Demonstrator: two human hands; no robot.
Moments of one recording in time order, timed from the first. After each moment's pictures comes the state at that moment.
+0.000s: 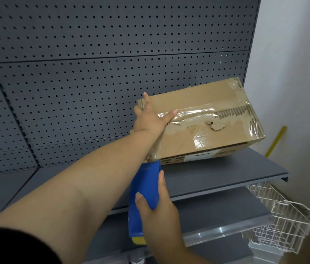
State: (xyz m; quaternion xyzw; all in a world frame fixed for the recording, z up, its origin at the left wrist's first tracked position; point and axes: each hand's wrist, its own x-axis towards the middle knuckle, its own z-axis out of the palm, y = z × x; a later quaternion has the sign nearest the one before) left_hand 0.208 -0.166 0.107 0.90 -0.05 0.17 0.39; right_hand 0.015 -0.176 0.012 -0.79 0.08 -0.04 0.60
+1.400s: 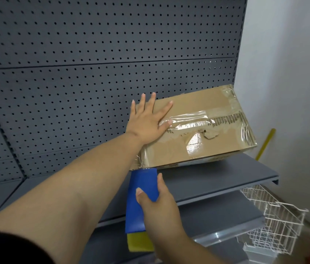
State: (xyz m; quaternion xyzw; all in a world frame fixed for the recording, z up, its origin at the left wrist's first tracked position) left_hand 0.230 -0.160 0.106 0.92 -0.26 0.28 0.01; right_hand 0.028 -0.190 0.028 -0.73 0.11 -0.03 0.67
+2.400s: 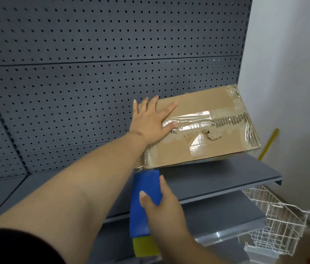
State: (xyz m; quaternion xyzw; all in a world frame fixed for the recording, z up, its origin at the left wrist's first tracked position) left_hand 0.228 -0.168 0.103 0.92 -0.25 0.31 0.01; right_hand 0.028 -0.208 0.024 -0.75 0.10 -0.03 0.65
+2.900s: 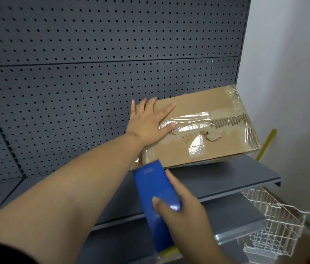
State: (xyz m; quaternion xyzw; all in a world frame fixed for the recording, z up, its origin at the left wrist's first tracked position) left_hand 0.230 -0.162 0.100 0.92 -0.26 0.30 0.01; right_hand 0.009 -0.231 0.028 -0.76 0.05 -0.08 0.65
